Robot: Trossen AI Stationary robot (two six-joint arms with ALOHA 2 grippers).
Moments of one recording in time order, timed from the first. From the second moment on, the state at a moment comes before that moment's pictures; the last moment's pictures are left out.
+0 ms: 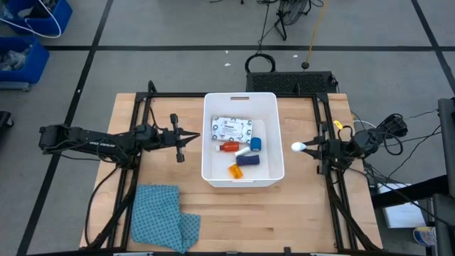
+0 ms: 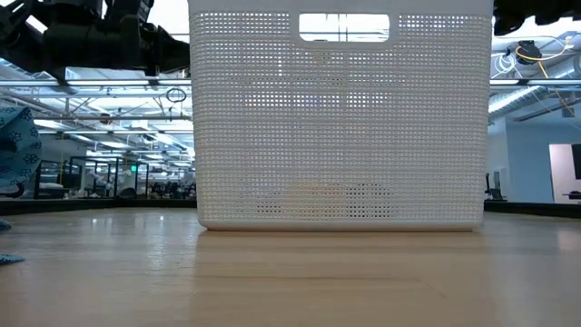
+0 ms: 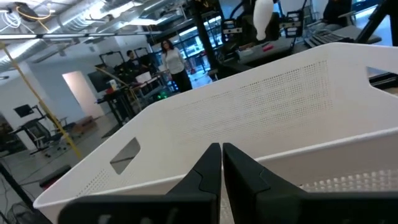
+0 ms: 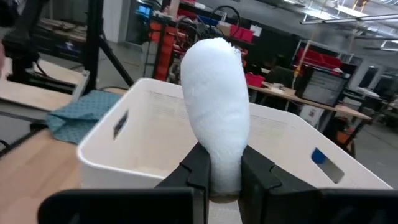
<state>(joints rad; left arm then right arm) 0.11 0.93 0.27 0.74 -0.05 0.36 0.49 0.21 0.41 -0.22 0.54 -0.24</state>
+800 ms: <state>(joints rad) 0.11 0.93 0.27 0.74 -0.05 0.33 0.00 0.91 0.88 -0.28 0.23 -0.33</state>
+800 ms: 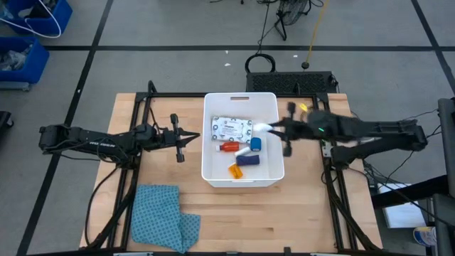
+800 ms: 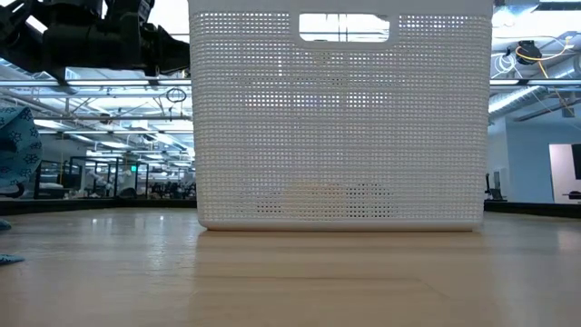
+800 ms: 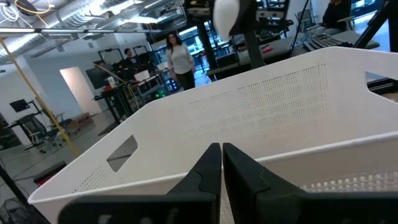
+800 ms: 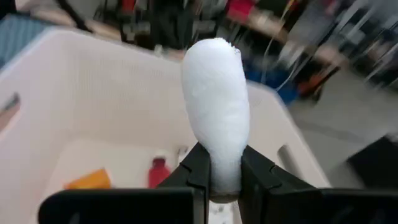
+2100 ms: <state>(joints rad) 0.10 0.93 0.27 0.71 -0.04 0.28 -0.35 1.73 1.33 -0.77 -0.10 -0.42</state>
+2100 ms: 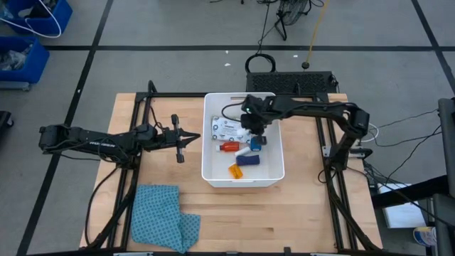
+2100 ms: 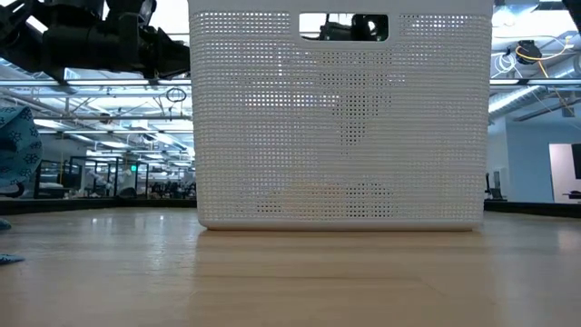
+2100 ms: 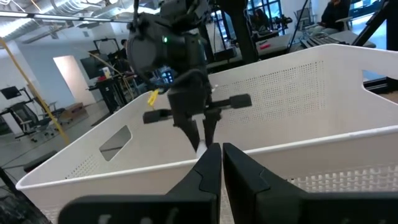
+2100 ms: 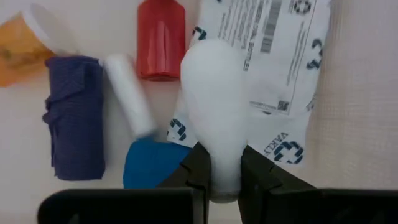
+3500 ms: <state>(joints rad) 0.11 0.93 0.27 0.71 -0.03 0.28 -0.35 1.81 1.33 -0.93 -0.11 -0.39</state>
